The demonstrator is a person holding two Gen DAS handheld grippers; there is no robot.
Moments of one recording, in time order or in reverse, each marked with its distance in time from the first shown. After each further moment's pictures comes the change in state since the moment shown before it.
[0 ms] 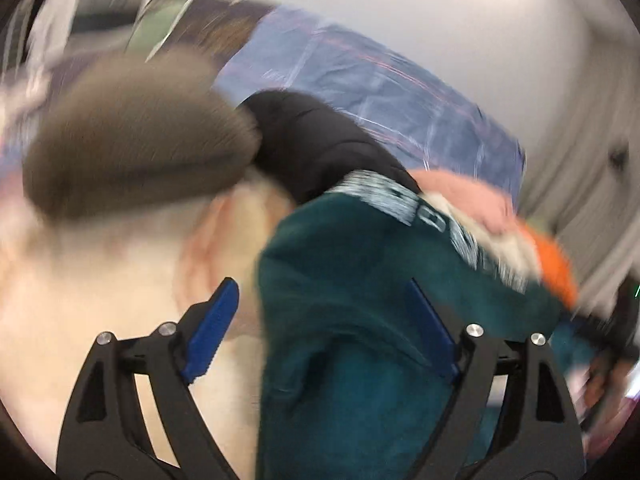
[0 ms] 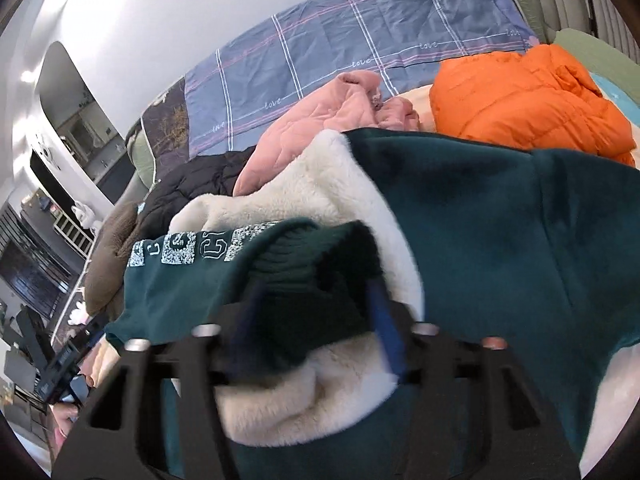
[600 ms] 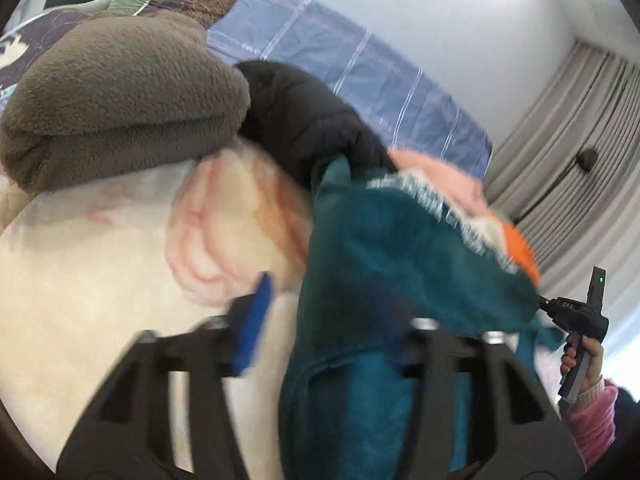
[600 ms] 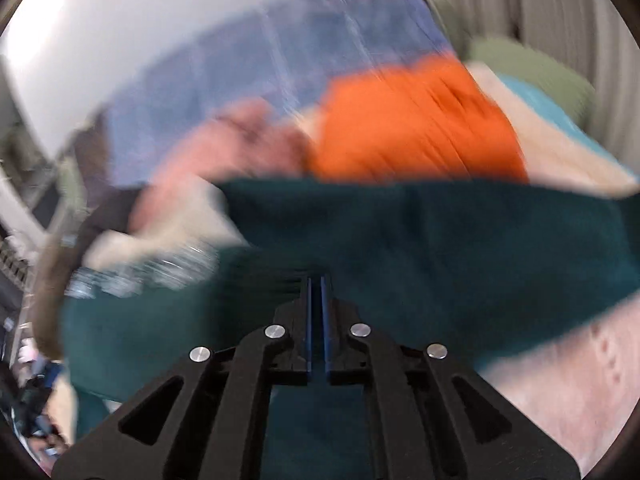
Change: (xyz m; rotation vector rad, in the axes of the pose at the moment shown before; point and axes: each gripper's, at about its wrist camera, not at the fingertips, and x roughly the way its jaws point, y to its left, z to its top) left arm -0.001 0.006 -0.016 0.090 0.104 -0.117; right arm -0.033 -0.098 0.007 0.186 -0.015 -0.316
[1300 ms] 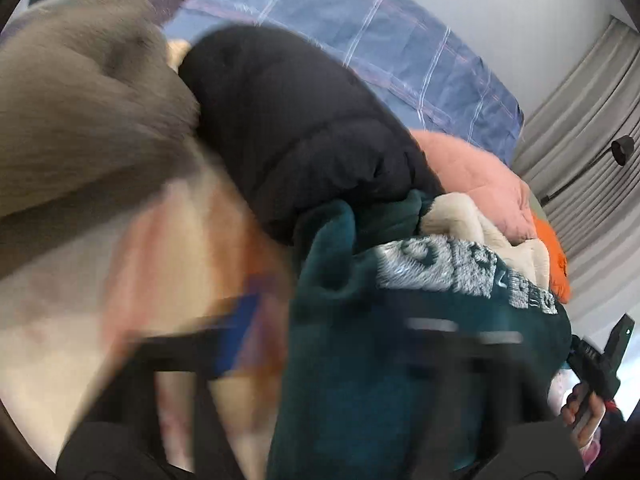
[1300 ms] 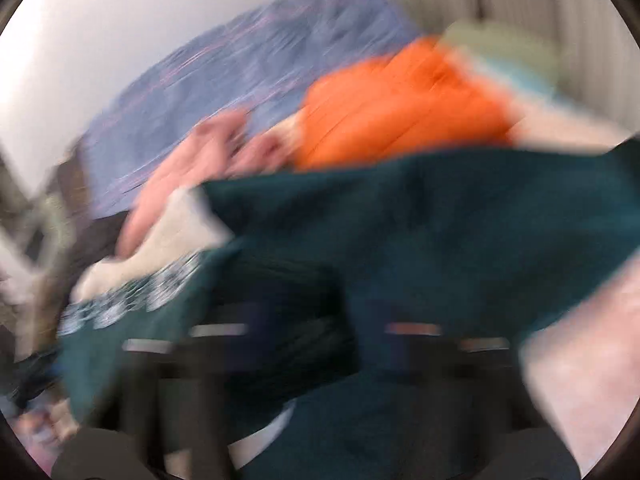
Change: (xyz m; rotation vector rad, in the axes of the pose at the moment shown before) left arm 0.111 -0.010 0.086 -0.030 0.193 0.043; right arm 0.007 0.031 -0.005 0.027 -0.065 0.107
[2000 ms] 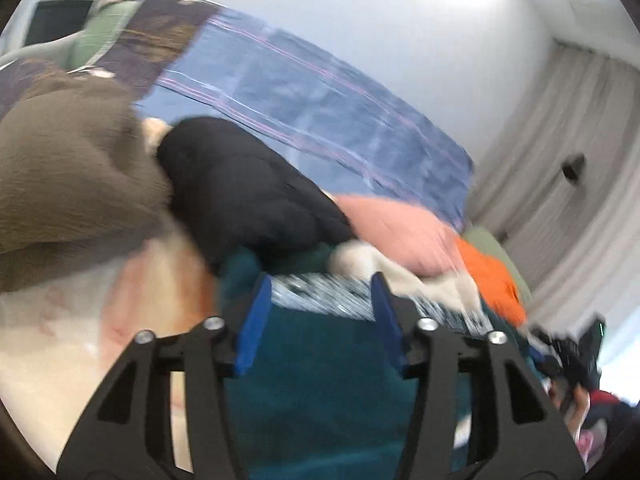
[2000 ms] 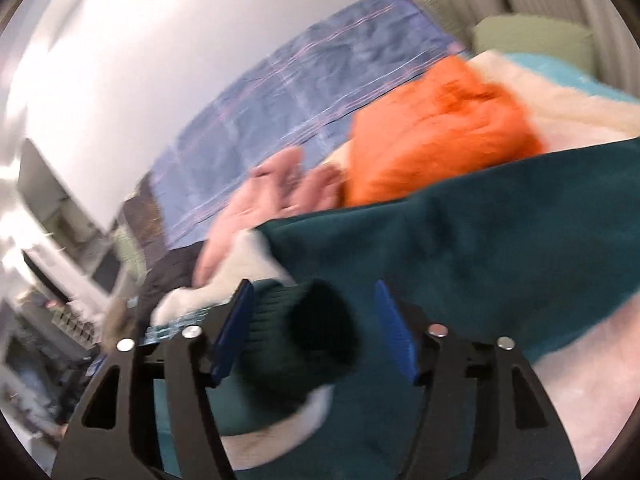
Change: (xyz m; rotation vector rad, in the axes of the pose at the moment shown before) left arm -0.084 -0.060 -0.035 0.086 -0.263 -0.103; right arm -0.021 -0.021 0.016 0.050 0.003 0.274
